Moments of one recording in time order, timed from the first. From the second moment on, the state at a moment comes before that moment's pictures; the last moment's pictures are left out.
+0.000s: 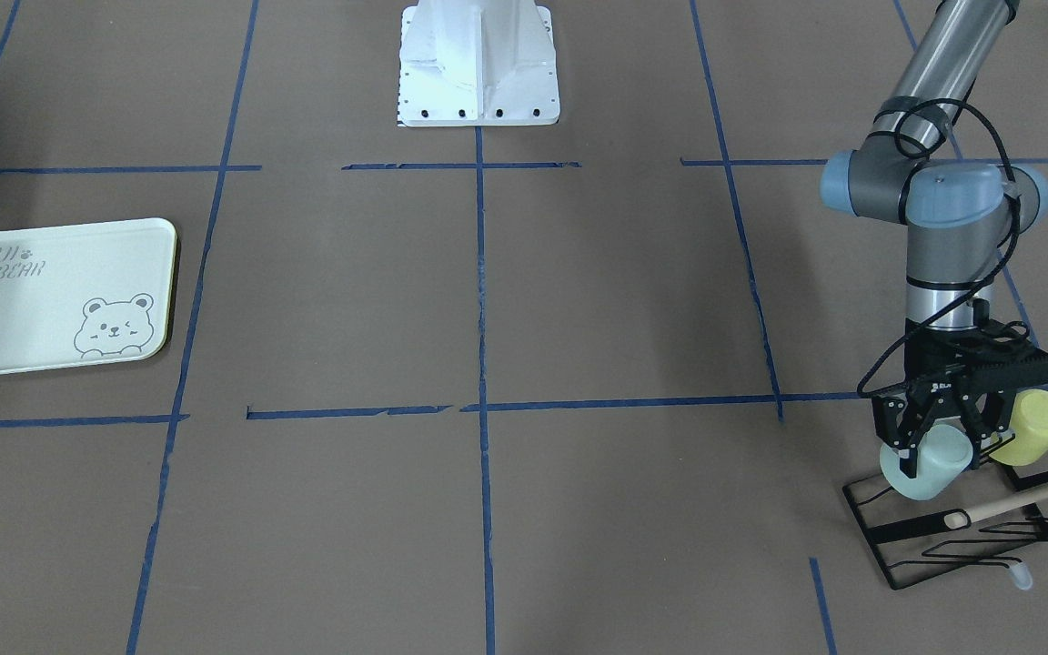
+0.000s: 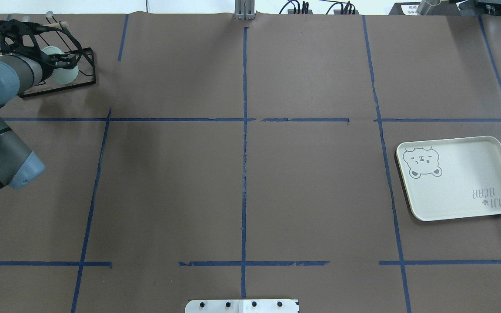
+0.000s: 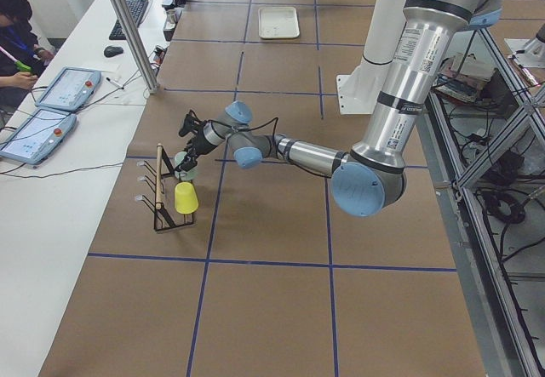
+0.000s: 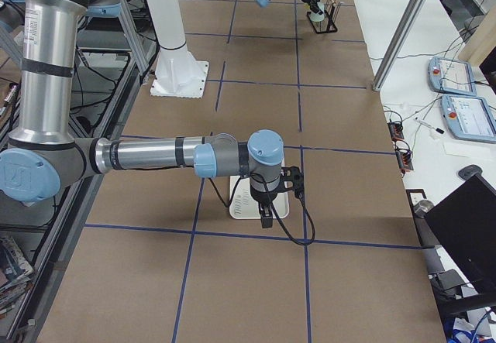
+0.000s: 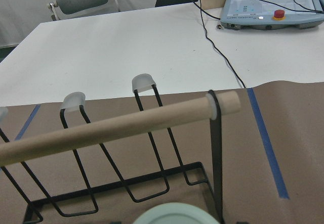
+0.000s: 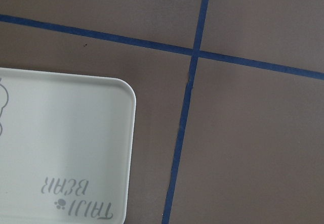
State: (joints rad) left arm -0.91 -1.89 -1.39 -2.39 -1.39 -0.93; right arm 1.50 -1.73 1.82 -1.56 2.29 -0.05
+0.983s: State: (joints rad) left arm -0.98 -1.88 -1.51 -2.37 -1.43 -0.88; right arm 1.50 -1.73 1.82 -1.56 2.29 -0.05
